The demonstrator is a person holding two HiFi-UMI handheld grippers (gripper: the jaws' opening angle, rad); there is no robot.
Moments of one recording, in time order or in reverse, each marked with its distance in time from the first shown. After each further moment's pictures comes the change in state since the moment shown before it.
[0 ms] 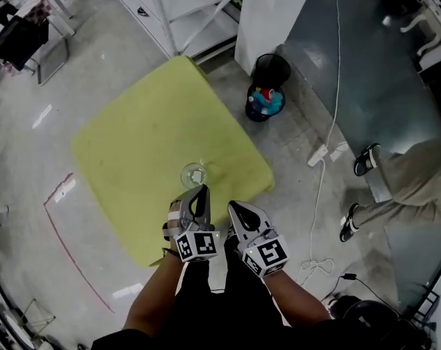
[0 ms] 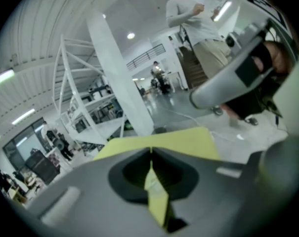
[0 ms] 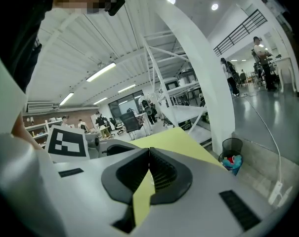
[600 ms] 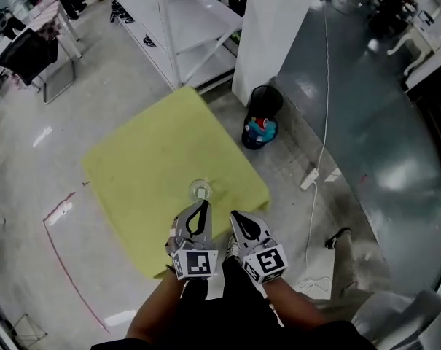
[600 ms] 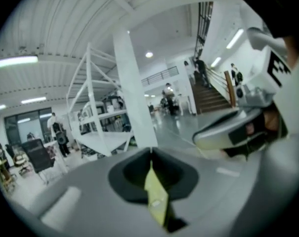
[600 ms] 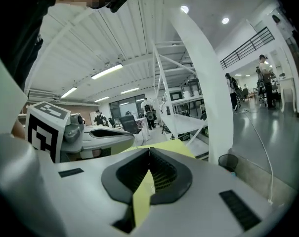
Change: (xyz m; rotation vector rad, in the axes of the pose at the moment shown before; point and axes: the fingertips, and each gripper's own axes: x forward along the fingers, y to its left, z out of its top) left arm -0.073 0.048 0.071 -0.189 -0.213 0.045; right arm -0.013 0.028 0.045 -0.118 -0.064 -0.035
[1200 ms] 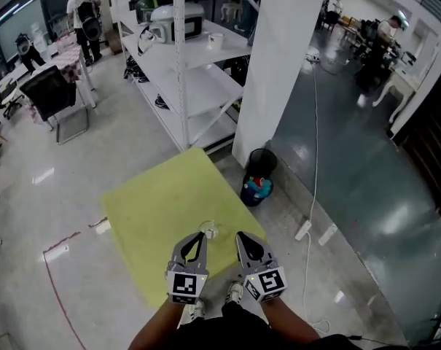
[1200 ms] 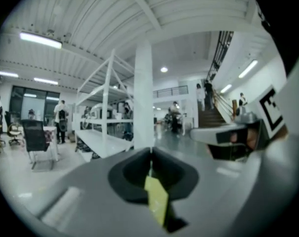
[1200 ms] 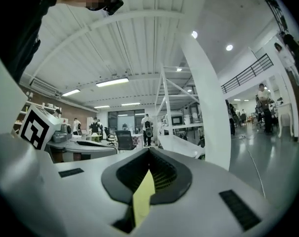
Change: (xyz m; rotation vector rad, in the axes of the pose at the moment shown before) left arm -0.065 0.050 0.060 -0.238 -0.160 -0.008; right arm -0.022 0.032 0.106 -0.143 -0.199 -0.071
